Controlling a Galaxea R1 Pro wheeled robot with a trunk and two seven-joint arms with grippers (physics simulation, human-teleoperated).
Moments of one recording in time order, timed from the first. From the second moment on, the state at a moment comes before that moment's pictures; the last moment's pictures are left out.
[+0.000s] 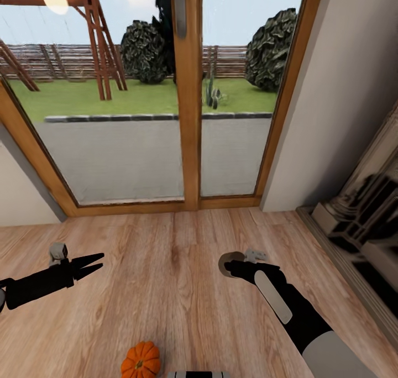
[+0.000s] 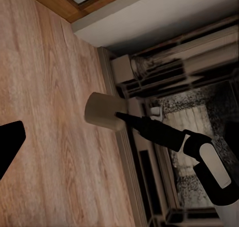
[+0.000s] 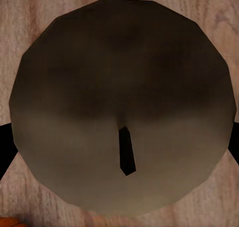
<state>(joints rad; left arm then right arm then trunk) -0.28 0.53 0.17 -1.35 1.00 1.00 -0.78 -0.58 -0.06 0.38 -1.08 -0.73 0.63 -0.36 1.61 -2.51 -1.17</state>
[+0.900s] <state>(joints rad) -0.28 0.52 0.16 -1.35 1.00 1.00 -0.78 -0.58 -0.06 0.38 -1.08 -0.72 0.62 -0.36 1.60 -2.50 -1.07</state>
